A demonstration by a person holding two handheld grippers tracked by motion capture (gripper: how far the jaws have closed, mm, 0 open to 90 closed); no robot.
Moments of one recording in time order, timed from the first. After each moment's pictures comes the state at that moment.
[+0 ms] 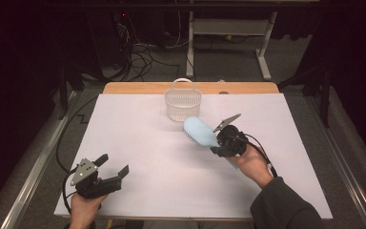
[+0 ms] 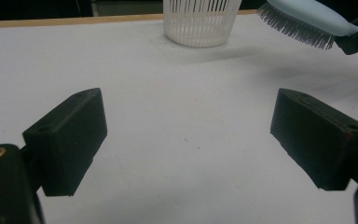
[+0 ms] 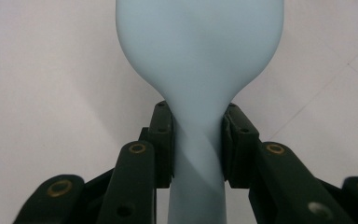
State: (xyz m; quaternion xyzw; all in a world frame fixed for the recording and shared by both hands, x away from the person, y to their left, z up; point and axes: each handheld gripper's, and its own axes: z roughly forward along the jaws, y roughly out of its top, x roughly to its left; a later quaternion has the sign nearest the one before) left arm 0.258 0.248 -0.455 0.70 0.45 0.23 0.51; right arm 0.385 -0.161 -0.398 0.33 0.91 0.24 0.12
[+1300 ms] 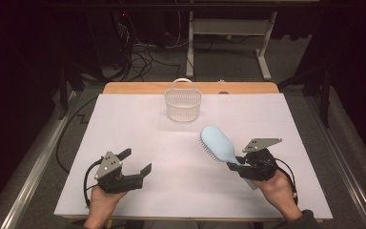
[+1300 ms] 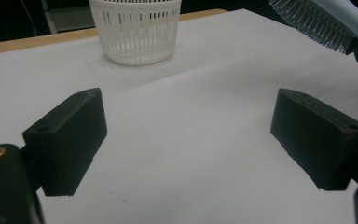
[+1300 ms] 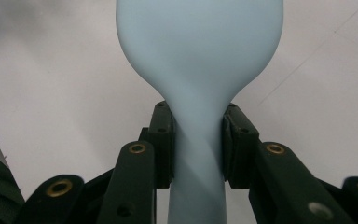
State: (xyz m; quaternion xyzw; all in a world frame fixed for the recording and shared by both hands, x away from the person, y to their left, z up) left arm 0.271 0.189 -0.431 0.74 0.39 0.20 0.52; right arm 0.313 -0.220 -0.395 0.34 0.87 0.35 0.12
